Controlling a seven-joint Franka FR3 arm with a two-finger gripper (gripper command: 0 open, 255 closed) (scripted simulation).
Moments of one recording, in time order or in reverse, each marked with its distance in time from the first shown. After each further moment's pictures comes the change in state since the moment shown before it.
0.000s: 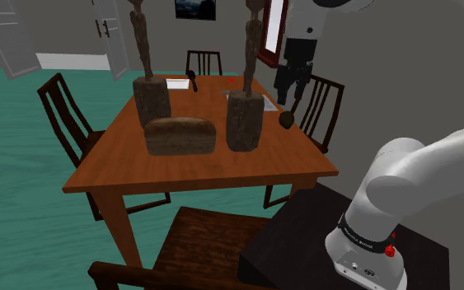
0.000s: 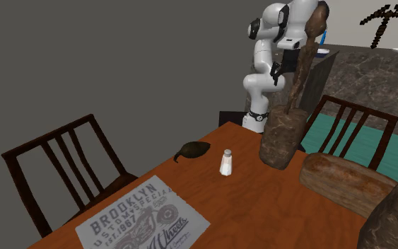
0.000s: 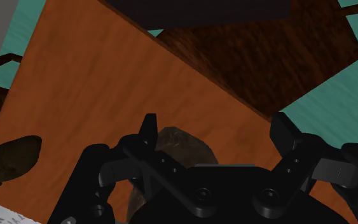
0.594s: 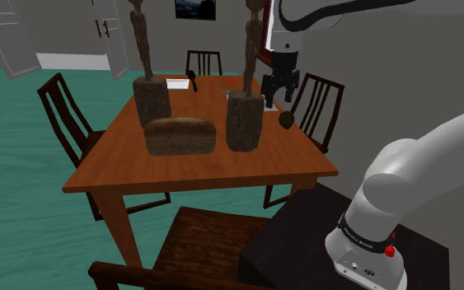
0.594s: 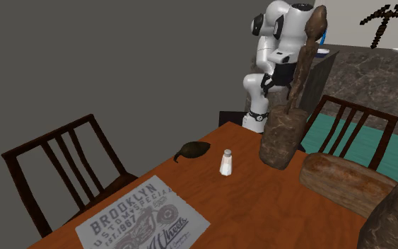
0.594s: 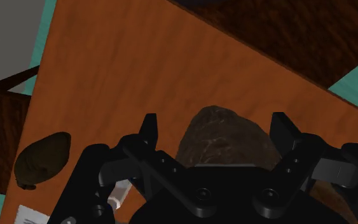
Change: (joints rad) arm -0.070 0.207 -0.023 0.040 -0.074 0.144 0.050
